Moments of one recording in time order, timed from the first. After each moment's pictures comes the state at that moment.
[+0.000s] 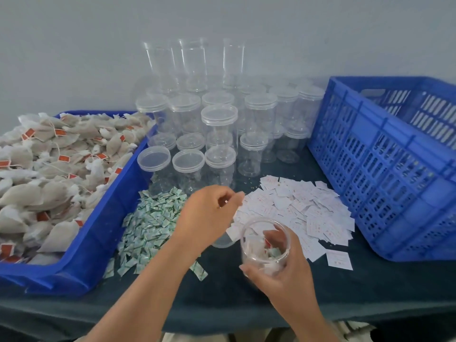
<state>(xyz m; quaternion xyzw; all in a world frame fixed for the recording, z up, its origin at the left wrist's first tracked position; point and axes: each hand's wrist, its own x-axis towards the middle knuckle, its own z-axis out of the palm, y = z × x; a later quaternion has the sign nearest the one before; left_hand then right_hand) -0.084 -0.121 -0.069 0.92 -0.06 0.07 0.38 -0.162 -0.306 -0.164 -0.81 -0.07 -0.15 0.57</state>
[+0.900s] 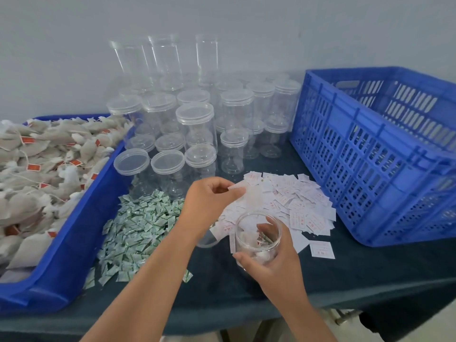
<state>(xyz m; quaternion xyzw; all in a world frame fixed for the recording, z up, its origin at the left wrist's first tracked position) -0.049 -0.154 -0.088 0.80 -0.04 0.03 0.59 -0.152 -0.321 -0.172 -0.78 -0.01 -0.16 0.60</state>
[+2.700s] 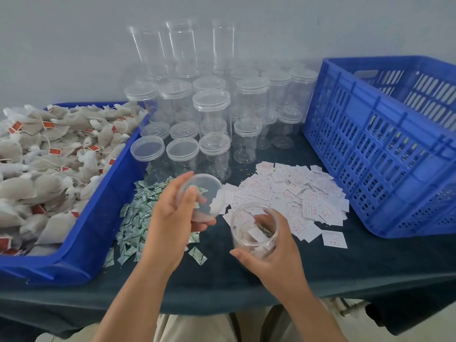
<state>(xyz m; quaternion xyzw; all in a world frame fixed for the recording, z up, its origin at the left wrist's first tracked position) -0.125 -0.087 -0.101 0.70 0.03 0.09 0.71 -0.165 -0.297 -0.164 -0.80 -0.04 -0.12 0.59</state>
